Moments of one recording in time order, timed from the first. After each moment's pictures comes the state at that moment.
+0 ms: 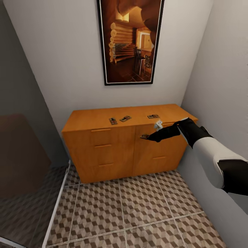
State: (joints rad) left arm -0.03 -0.02 -0.08 -0.06 -0.01 -0.49 0.05; right arm -1.38 -0.12 0.10 -0.35 0.40 0.42 1.19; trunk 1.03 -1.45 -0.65
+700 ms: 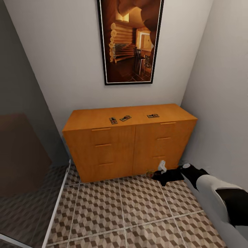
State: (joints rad) left arm -0.03 -0.02 -0.08 -0.06 -0.01 -0.49 0.05; right arm -1.09 -0.16 0.10 -0.02 0.41 -0.12 1.01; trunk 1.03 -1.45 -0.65
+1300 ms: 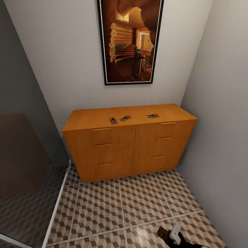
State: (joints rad) left arm -0.03 -0.02 -0.08 -0.06 -0.01 -0.49 0.05; right arm -0.52 -0.17 0.10 -0.02 0.41 -0.49 0.51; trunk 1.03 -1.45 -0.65
